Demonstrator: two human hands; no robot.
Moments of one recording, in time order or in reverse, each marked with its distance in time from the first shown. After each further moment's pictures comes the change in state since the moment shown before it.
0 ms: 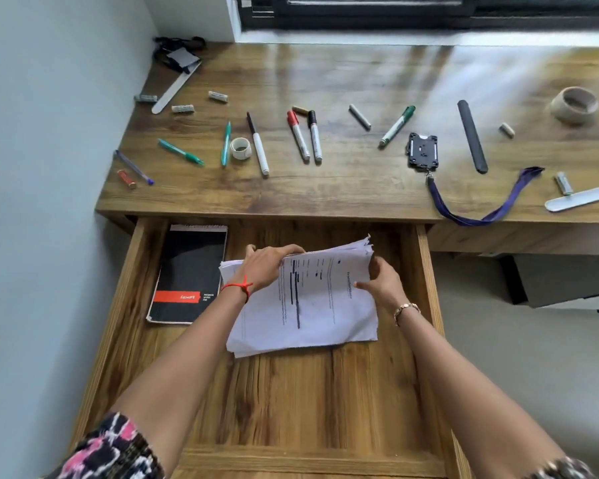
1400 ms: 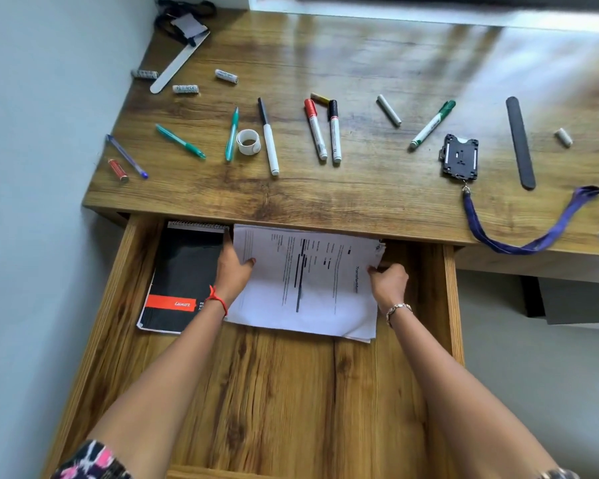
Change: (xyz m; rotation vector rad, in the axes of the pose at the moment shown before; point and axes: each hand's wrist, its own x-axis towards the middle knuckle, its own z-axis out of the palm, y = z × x) left_hand 0.023 -0.072 0.026 -0.746 0.359 -0.582; right_hand 0.066 -0.018 0.027 0.035 0.250 0.170
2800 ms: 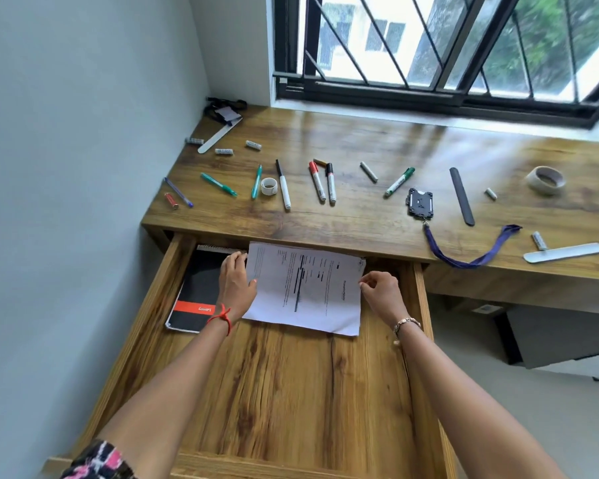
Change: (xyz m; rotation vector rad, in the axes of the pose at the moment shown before) left_hand -0.084 0.012 -0.051 0.301 0.155 0.395; right_hand -0.092 -0.020 -0.059 -0.252 -0.100 -0.510
